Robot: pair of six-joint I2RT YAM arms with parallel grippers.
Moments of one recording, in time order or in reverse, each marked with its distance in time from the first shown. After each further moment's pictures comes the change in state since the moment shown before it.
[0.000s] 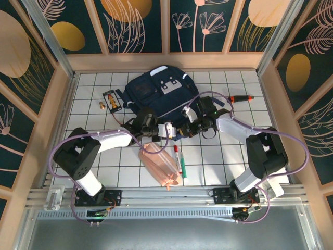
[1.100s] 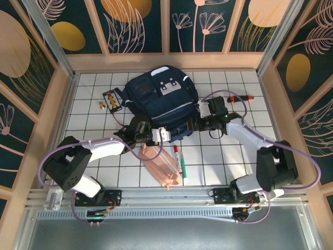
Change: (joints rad) left arm -0.005 -0.140 -0.167 0.074 -0.102 -0.039; right arm -0.058 -0.187 -0.088 0.067 0.160 0.229
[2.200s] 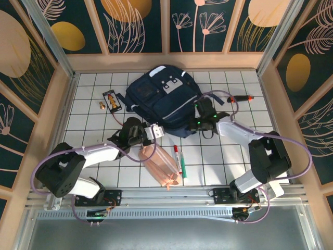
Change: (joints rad) left arm 0.041 -0.113 -0.142 0.157 -0.131 -0.166; right arm 0.061 0.135 0.044 0.029 0.359 0.190
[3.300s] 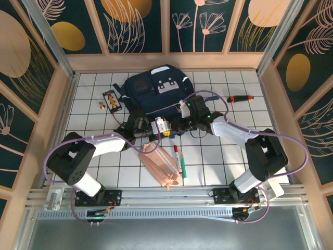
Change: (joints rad) left arm 0.021 0.171 0.161 0.012 0.233 -0.066; right arm 0.127 0.040 0.050 0.143 -0.480 0.060
